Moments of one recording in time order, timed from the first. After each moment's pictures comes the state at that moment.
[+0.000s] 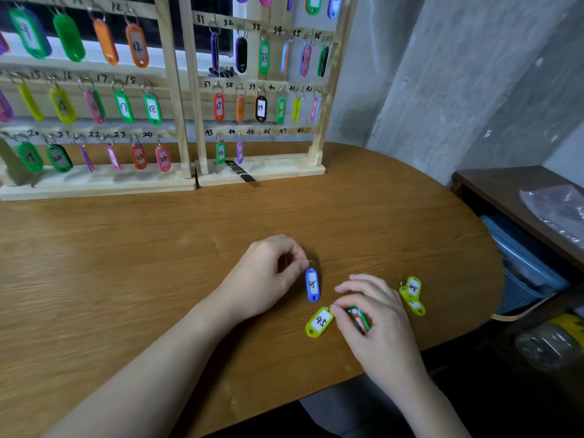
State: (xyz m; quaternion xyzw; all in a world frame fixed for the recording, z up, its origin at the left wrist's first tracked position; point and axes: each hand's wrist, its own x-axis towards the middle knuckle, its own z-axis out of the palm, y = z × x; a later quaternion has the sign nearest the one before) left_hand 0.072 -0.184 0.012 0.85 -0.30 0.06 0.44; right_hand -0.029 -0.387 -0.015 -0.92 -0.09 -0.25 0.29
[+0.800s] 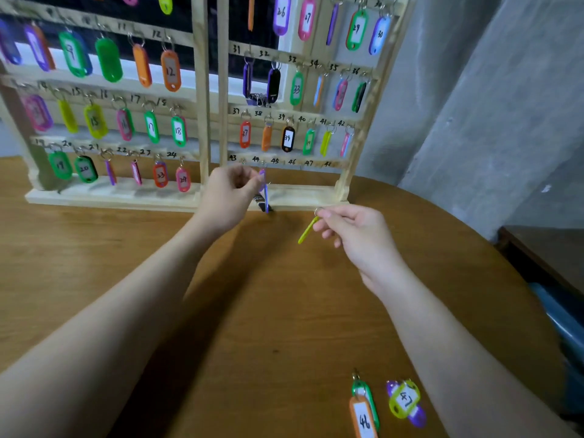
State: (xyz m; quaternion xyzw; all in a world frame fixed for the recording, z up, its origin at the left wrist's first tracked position) left_hand 0.211 -0.144 0.062 0.81 -0.07 0.20 0.54; right_hand 0.151 -0.363 0.080 -0.79 -0.02 -0.05 0.61
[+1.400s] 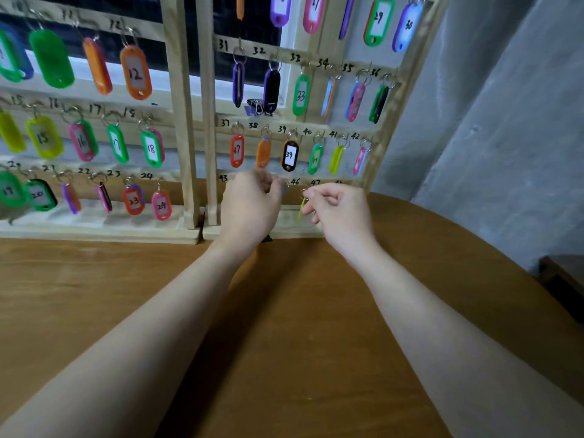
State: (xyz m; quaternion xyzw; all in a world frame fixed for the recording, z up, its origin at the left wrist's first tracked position) left_hand 0.294 -0.188 0.056 0.84 0.03 0.28 0.47; right_hand 0.278 -0.333 0.074 -0.83 -0.06 -0.14 0.54
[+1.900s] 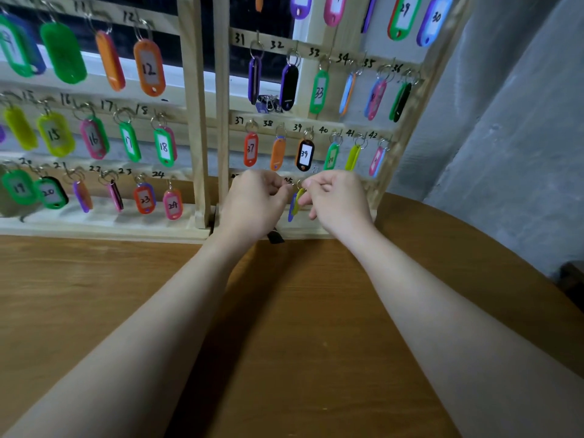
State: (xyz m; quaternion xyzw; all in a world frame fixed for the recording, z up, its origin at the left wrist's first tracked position) left_hand 0.298 -0.164 0.053 0.86 -0.03 0.22 0.46; right_hand 0.300 -0.308 0.085 -0.87 -0.07 -0.12 0.48
